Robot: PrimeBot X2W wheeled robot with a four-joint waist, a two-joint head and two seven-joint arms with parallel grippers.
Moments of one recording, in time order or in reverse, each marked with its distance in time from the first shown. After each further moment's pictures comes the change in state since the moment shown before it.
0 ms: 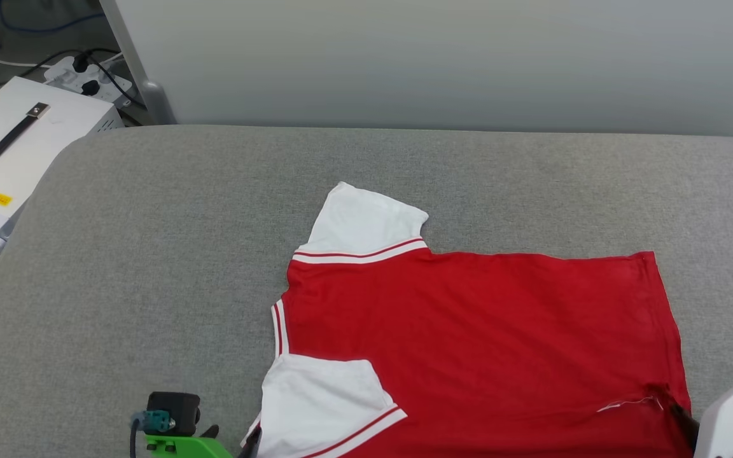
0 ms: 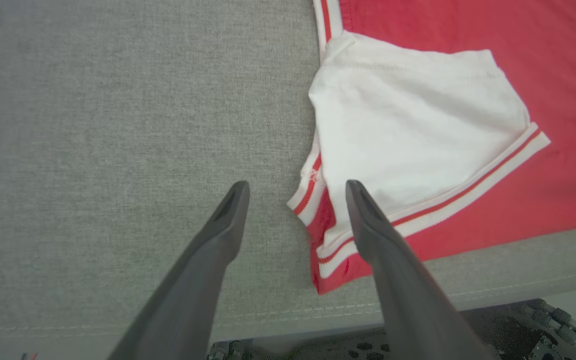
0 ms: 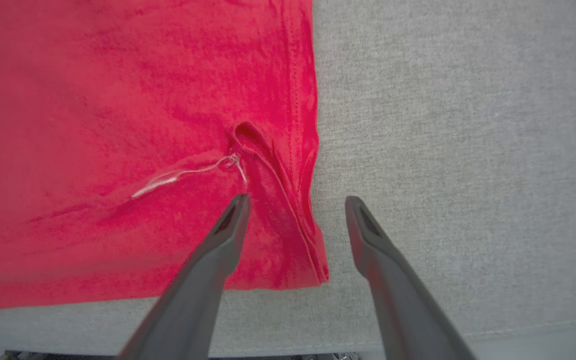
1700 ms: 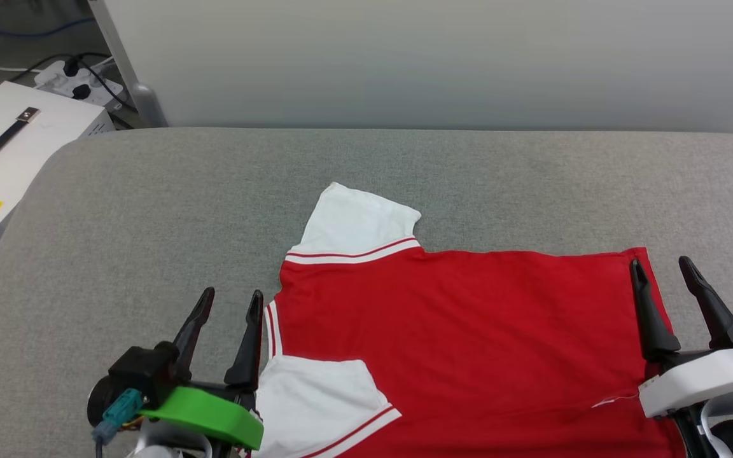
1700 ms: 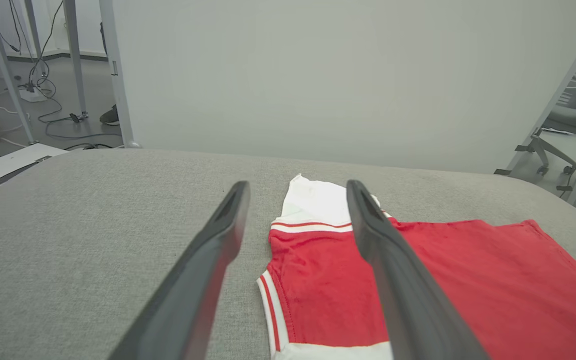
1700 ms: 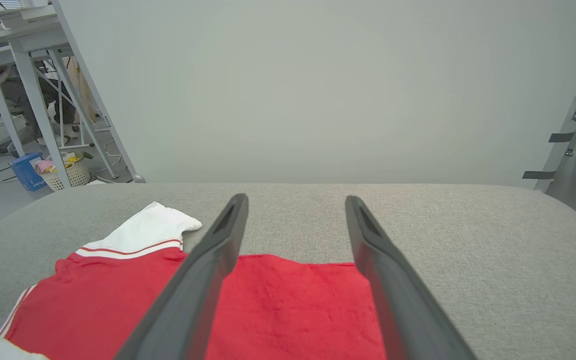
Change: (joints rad) left arm 0.082 -0.439 0.601 0.016 0.585 -0.412 -0.346; right arm -0.092 -0.030 0.238 -0.042 0.053 0.000 -0.846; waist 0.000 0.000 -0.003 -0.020
